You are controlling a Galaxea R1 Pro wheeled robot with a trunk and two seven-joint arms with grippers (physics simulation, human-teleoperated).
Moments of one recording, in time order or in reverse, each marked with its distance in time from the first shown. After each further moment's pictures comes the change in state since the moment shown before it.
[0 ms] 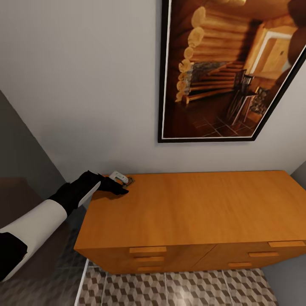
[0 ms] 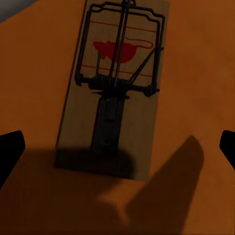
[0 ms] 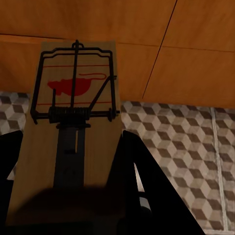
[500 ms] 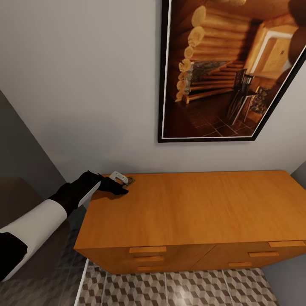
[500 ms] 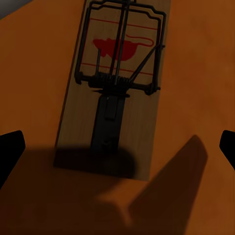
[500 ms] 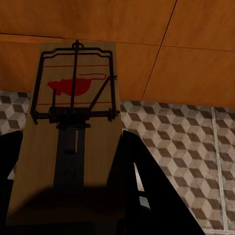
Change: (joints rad) left arm 0.000 0.000 0.000 0.001 0.000 0.000 0.000; right arm 0.000 0.000 0.000 0.000 0.000 0.000 0.000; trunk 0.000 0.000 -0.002
